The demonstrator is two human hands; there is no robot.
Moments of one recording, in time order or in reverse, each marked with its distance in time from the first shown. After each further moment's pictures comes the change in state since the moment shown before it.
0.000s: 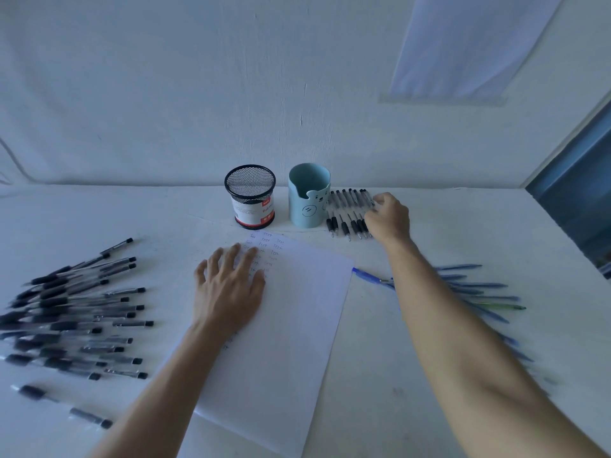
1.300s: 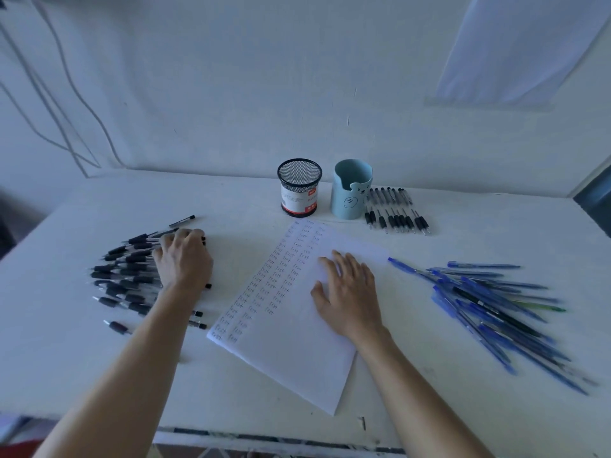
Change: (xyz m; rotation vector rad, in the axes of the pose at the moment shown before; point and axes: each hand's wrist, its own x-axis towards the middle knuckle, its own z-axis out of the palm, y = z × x) left_hand -0.010 -0.108 -0.053 0.018 0.190 -0.433; right_hand -0.200 -0.017 0.073 -0.436 -0.232 -0.517
